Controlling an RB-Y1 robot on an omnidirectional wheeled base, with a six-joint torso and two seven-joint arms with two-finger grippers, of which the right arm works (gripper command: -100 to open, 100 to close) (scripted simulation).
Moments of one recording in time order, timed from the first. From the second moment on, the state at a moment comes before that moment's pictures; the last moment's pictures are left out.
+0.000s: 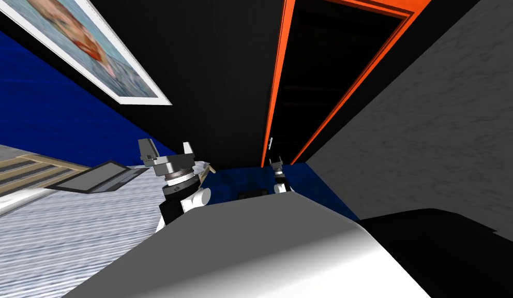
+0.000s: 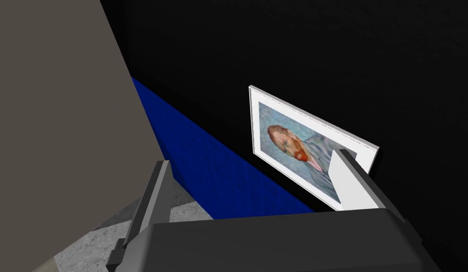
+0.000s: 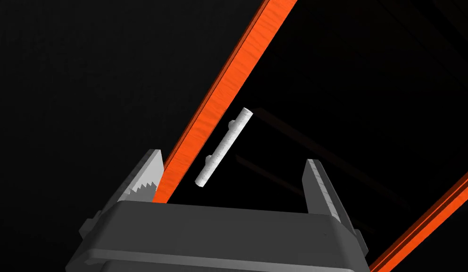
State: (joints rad) arm 0.30 -0.23 0.26 -1.51 -0.50 -0.69 -0.71
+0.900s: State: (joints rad) arm 0.25 -0.27 0.30 -1.34 -0.63 -0.75 -0.89
